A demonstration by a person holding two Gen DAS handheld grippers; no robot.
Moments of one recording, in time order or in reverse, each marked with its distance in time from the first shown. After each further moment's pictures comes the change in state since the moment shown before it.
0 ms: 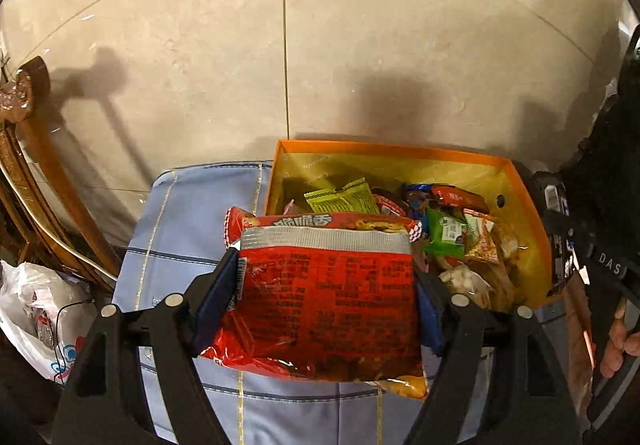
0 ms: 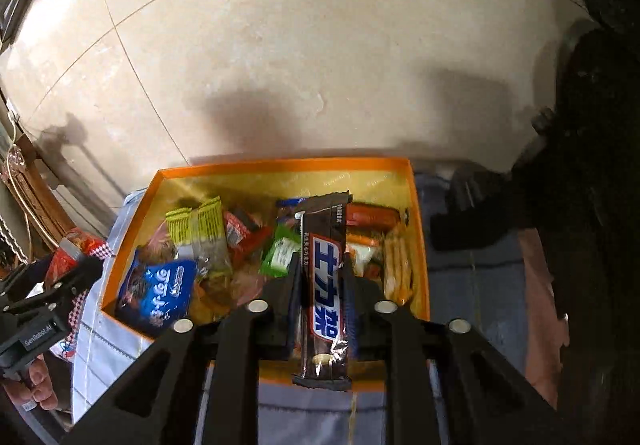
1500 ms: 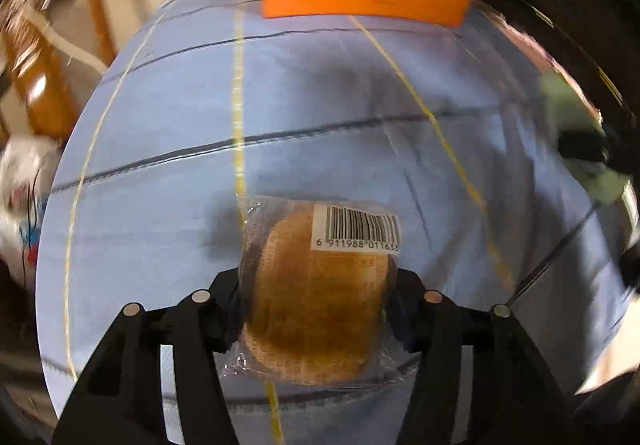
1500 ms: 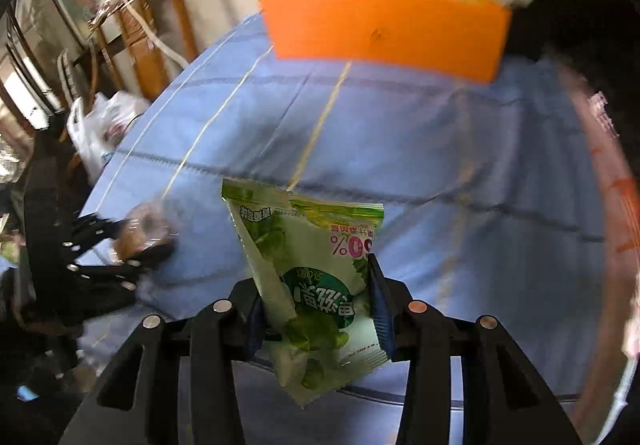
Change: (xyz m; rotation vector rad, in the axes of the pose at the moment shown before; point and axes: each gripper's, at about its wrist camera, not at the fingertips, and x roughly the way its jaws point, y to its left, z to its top) left arm -0.082 0.068 -0.367 0.135 0.172 -0.142; right arm -0.114 0.059 -0.329 -0.189 0.150 0.159
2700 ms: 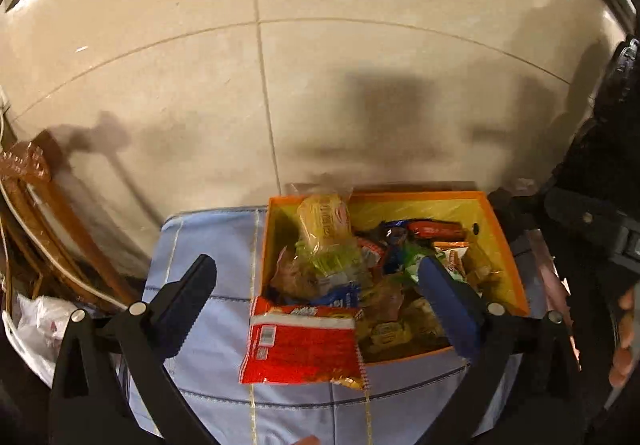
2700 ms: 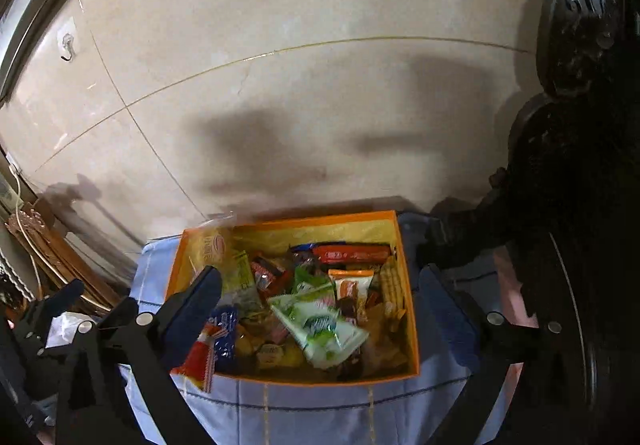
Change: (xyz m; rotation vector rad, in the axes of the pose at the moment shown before) left arm -0.001 -0.032 0.425 -0.080 -0.216 0.139; right arm -0.026 -0.132 0.357 0.305 -0.202 -0.157
